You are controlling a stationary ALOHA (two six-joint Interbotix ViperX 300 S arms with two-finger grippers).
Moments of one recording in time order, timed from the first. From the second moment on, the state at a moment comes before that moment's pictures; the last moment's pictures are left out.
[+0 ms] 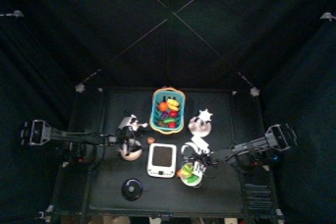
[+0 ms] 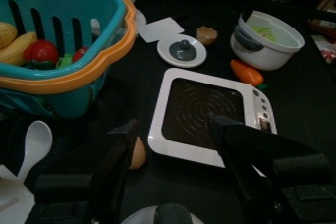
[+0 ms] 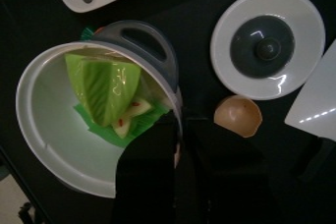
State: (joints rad) left arm 0.12 -0.40 1.20 0.08 -0.48 -0.17; right arm 0.18 -0.19 0.70 -0.13 0.68 0.72
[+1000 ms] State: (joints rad) left arm 0.14 -0.43 1.21 0.08 -0.48 -0.17; right arm -0.04 0.13 0.29 -0.14 0.63 0.72
